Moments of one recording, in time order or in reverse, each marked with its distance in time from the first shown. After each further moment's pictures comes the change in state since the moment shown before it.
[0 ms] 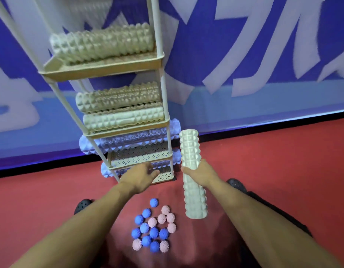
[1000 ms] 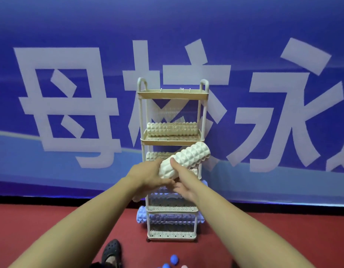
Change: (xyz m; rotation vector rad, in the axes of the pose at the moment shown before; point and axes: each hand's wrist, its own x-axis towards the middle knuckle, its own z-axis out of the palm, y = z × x) left_hand -0.224 0.020 -0.214 0.258 0.509 0.132; right_hand -0.253 -0.231 -0.012 0.806 -0.464 -0.319
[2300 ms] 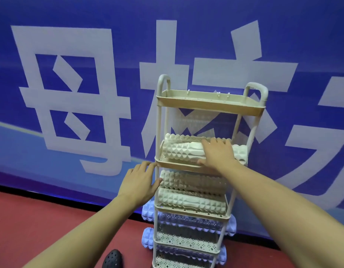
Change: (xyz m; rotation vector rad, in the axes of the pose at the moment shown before) left_hand 0.141 -0.137 0.046 0.134 0.254 -0.133; right_hand 0.236 -0.154 -0.019 -2.134 0.394 -0.541
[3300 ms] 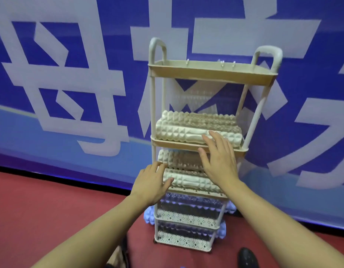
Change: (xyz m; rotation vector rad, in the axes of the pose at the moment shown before) left_hand -0.021 0.036 0.073 -0.152 -0.152 0.009; right_hand -0.063 -0.019 0.098 0.611 0.466 -0.001
